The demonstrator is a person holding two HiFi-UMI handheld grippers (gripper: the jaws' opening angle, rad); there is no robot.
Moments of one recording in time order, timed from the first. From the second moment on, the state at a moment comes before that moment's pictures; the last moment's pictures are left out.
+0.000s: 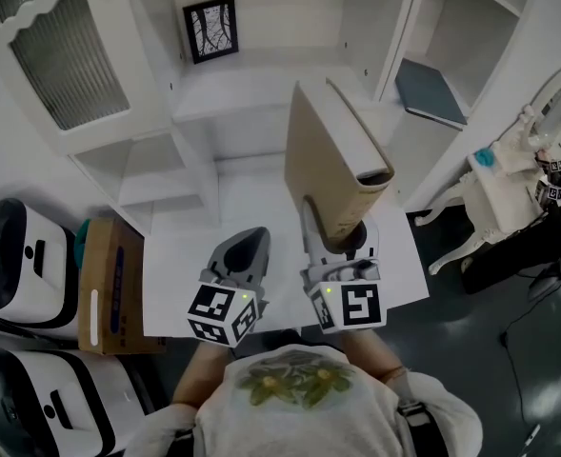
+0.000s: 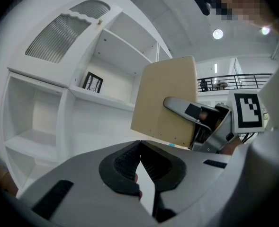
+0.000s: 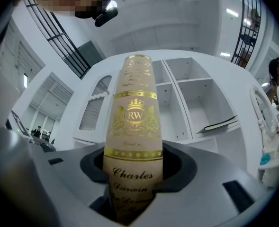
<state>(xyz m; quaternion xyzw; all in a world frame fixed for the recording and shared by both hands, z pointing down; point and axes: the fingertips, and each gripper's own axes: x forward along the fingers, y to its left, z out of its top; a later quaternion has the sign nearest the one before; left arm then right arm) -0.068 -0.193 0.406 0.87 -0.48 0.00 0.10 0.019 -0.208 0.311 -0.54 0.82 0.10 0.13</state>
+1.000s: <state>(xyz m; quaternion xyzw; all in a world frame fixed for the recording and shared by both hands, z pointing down) -0.063 -0.234 0.393 0.87 -0.49 0.01 0.08 0.016 -0.254 0.247 -0.52 0.82 0.16 0.19</state>
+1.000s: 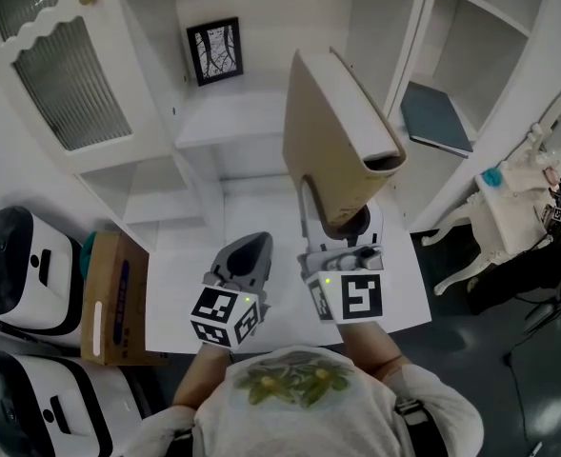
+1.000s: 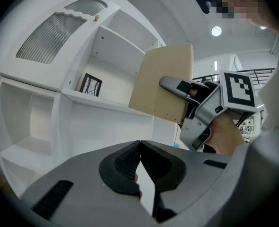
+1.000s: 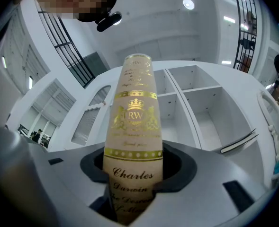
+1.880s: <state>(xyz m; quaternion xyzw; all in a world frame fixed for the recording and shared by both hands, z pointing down) -0.067 -0.256 0.393 0.87 -0.49 0.02 0.08 0.010 -0.285 0.227 -0.52 0.81 0.17 0.20</state>
